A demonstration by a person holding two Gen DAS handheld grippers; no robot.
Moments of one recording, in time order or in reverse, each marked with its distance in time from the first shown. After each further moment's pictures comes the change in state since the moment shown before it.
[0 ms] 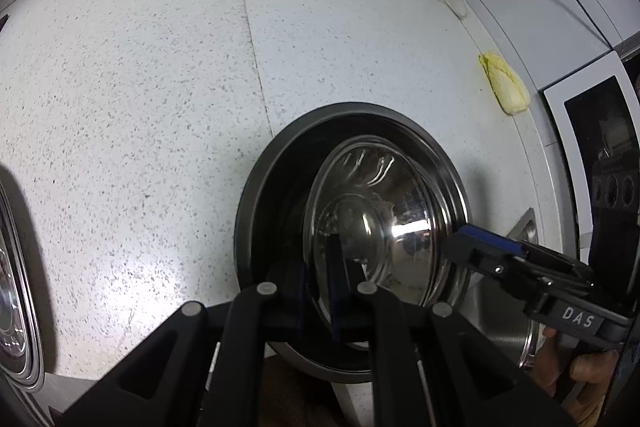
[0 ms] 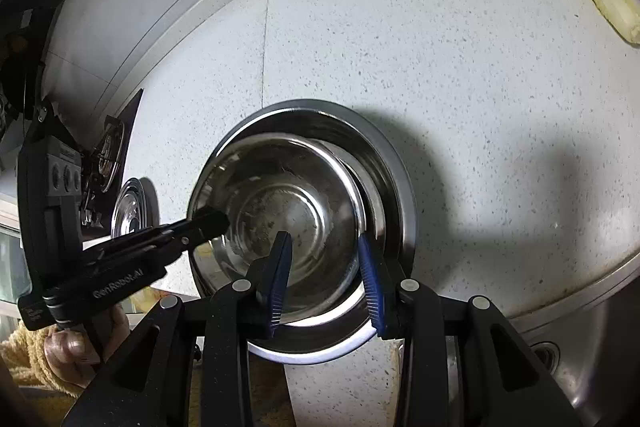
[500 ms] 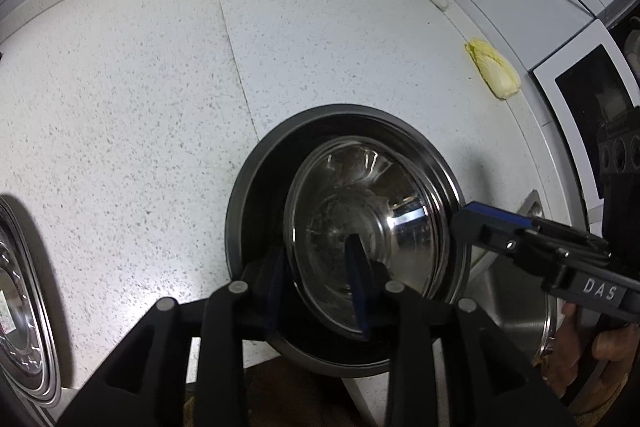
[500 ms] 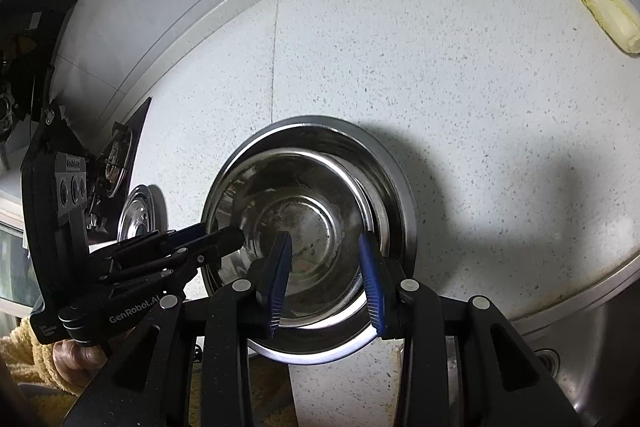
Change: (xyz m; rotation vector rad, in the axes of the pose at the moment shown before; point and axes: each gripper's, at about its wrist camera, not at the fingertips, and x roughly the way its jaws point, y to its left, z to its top) left arm -0.009 -0.017 -0.008 0.105 -0.043 0.034; right arm -0.021 0.005 -0.003 -0.017 -0.057 0.000
